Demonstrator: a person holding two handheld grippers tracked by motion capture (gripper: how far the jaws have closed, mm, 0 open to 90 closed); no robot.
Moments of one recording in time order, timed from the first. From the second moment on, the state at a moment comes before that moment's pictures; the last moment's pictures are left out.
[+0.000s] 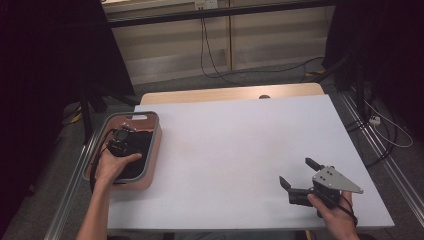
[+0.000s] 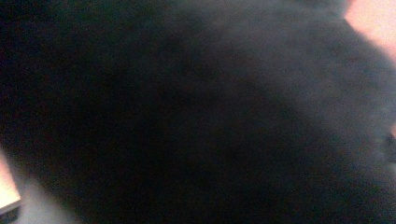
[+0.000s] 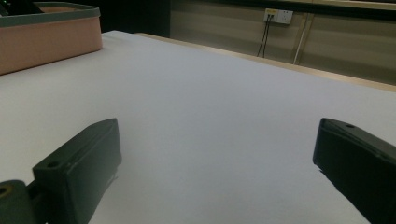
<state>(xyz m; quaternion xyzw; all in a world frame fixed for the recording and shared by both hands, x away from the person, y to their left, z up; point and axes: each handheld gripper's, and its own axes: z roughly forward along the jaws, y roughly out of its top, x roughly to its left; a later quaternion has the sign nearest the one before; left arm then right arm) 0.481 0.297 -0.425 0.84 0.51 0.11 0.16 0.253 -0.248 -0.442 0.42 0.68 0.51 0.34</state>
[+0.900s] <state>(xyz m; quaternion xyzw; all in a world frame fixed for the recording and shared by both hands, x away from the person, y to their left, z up) 0.462 0.303 -0.388 0.81 0.52 0.16 0.21 0.255 -0.246 -0.443 0.41 0.68 0.50 0.34</state>
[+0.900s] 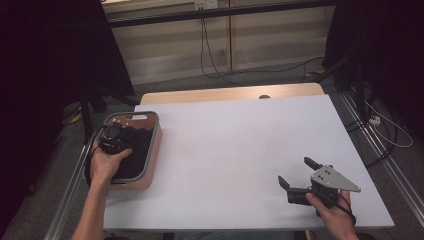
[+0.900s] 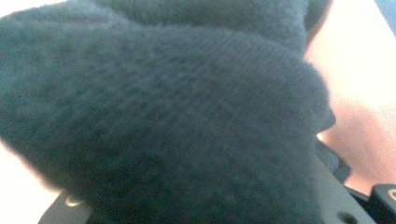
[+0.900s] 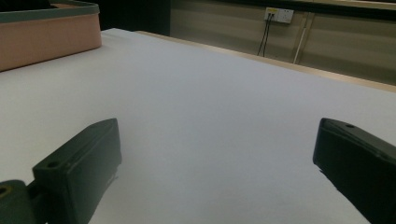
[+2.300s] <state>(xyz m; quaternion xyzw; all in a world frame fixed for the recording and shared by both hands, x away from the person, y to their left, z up) 0.389 0.341 -0.335 0.70 0.54 0.21 0.41 0.257 -0.244 -0.443 0.41 0.68 0.51 0.33</state>
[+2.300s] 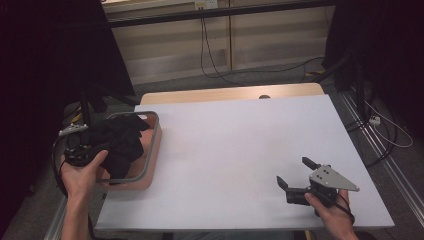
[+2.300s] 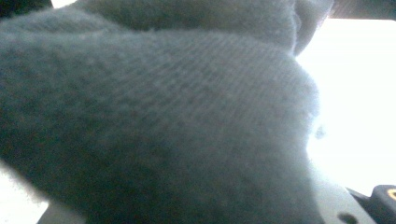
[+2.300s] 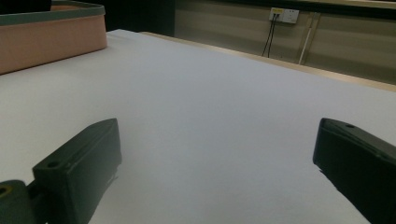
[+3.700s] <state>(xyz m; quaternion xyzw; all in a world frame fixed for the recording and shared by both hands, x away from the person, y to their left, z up) 0.343 0.342 -0.297 0.59 0.48 0.35 0.55 0.257 -0.243 -0.443 0.41 0.68 0.51 0.33</state>
